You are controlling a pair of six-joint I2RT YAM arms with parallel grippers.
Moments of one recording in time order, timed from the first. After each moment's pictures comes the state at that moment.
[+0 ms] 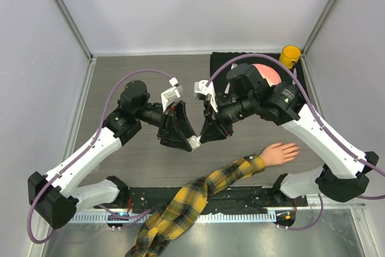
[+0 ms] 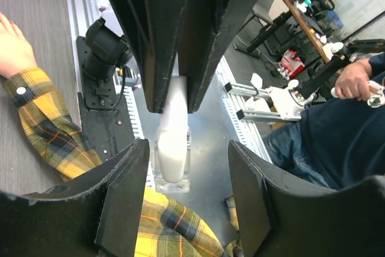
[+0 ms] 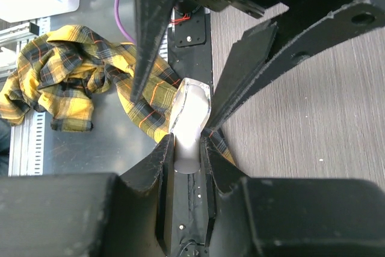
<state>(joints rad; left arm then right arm) -0.63 1.10 0.98 0.02 1.35 -0.52 0.88 1.33 1.72 -1.10 -0.69 -0.18</state>
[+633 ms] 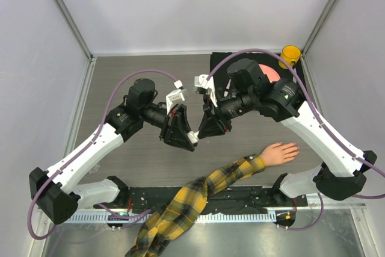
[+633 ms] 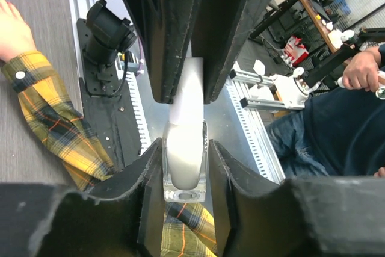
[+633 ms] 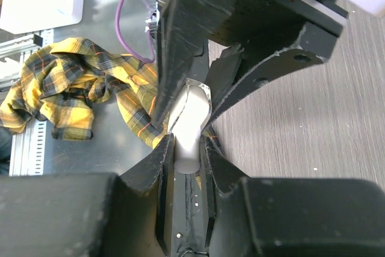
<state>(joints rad) -0.65 1.14 1.05 -0.23 1.34 -0.31 0.85 1.35 1.75 -1.08 -0.71 -0.17</state>
